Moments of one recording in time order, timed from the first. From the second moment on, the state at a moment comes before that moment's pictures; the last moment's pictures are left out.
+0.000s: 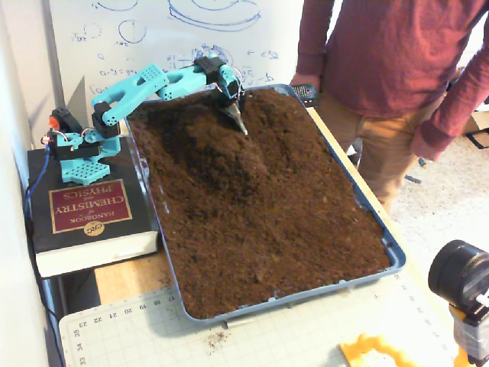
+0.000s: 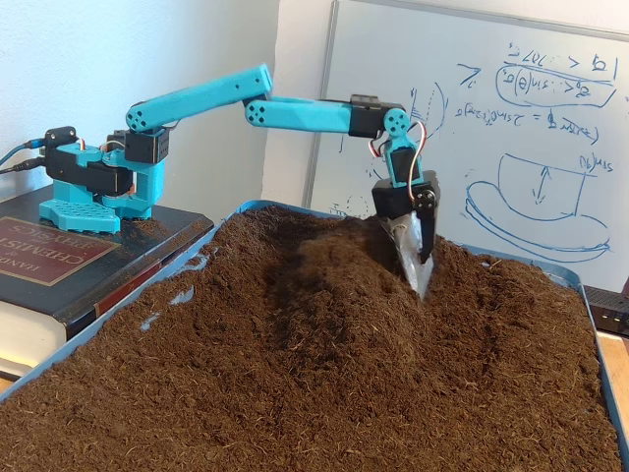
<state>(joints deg) -15.5 26.6 26.9 69.2 11.3</state>
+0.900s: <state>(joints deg) -3.1 24.9 28.8 23.2 11.4</state>
